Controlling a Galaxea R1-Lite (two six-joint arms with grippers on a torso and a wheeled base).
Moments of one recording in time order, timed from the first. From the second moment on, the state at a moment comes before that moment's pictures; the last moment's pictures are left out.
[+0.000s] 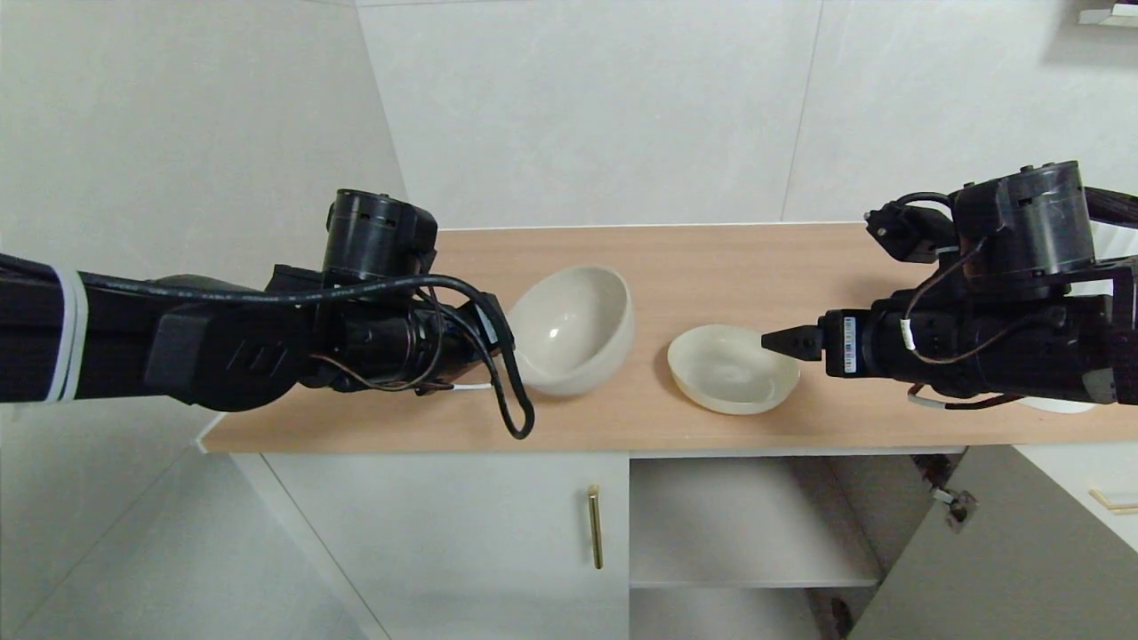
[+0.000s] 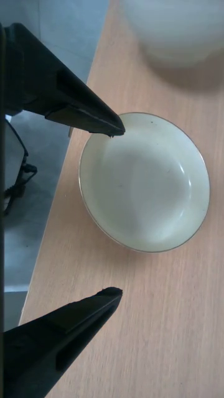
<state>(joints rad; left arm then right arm) -0.43 1.83 -1.25 -0.06 0.00 -0.72 0.48 1.61 -1.11 -0.05 -0.11 0.24</state>
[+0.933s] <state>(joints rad) -0.43 1.81 -1.24 -0.05 0.00 -0.72 0.49 1.79 -1.15 -0.12 -0.32 0.25</state>
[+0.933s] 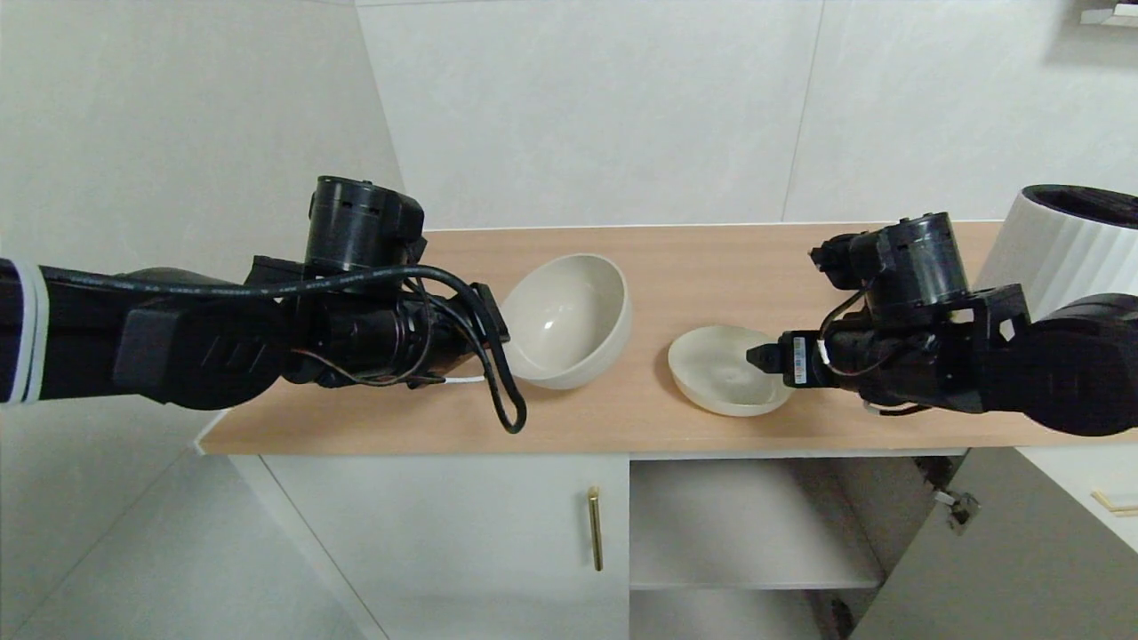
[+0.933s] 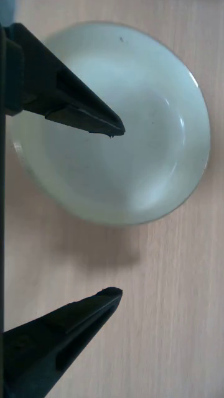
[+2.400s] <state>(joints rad) -0.43 1.74 -1.20 -0.05 -0.01 -0.71 0.49 1.77 -1.15 -0.11 -0.30 0.30</state>
